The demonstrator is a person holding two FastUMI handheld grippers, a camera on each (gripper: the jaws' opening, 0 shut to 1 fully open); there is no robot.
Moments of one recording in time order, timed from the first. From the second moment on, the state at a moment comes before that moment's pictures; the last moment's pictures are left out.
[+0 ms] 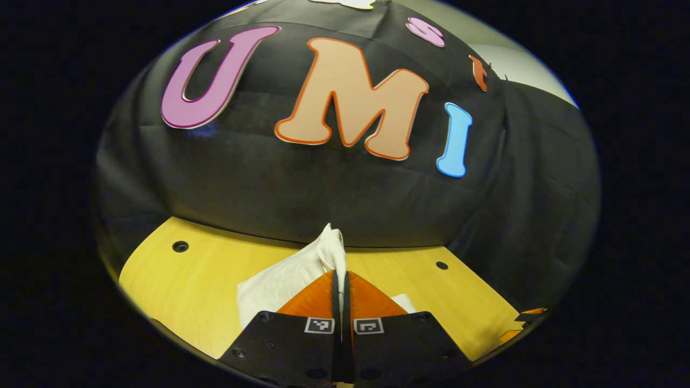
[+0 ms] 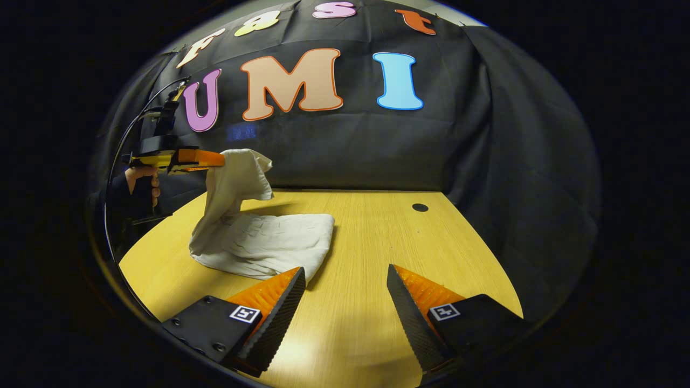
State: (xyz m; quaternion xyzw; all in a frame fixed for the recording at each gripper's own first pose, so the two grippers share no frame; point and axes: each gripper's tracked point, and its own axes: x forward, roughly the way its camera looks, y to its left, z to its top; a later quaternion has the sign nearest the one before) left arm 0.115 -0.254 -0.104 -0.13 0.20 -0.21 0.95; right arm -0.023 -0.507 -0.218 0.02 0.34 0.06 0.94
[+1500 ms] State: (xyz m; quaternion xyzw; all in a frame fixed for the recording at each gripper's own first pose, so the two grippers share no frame) left arm 0.015 -0.246 -0.108 -0.01 0.17 -0.21 0.96; right arm 0.025 -0.429 -0.145 0.05 0.24 0.15 0.96
